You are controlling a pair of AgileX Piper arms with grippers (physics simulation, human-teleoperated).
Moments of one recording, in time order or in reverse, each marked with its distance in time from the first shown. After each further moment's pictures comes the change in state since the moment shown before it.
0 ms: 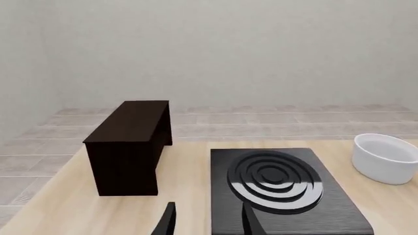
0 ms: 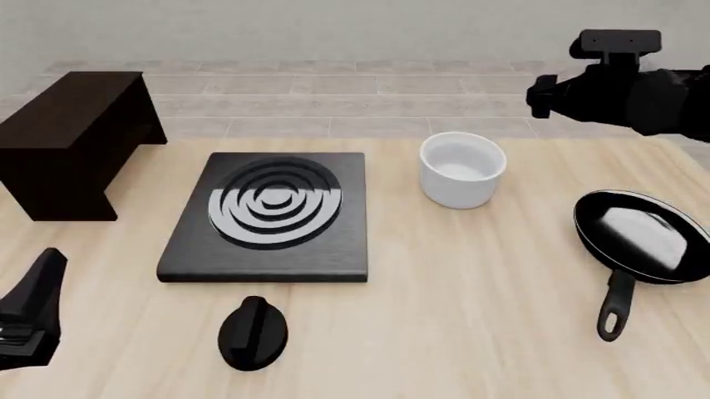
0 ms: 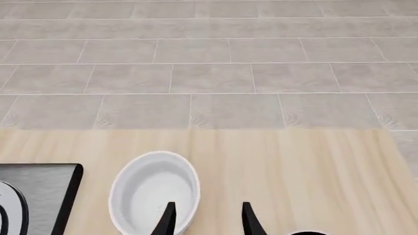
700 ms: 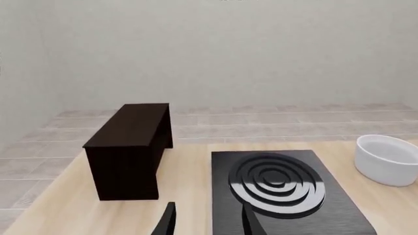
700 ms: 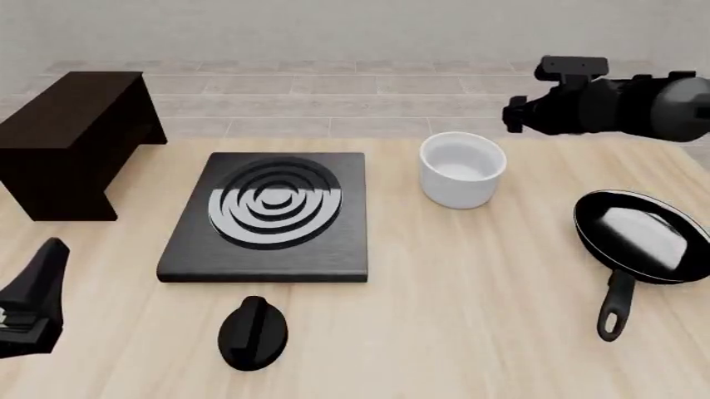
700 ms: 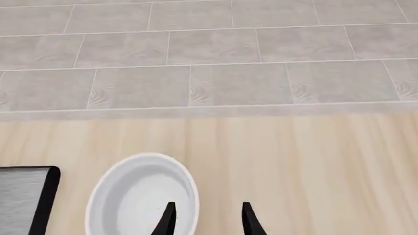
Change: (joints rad) left arm 0.000 0.085 -0.009 -0.077 0.011; right arm 0.002 0.274 -0.218 0.087 0.025
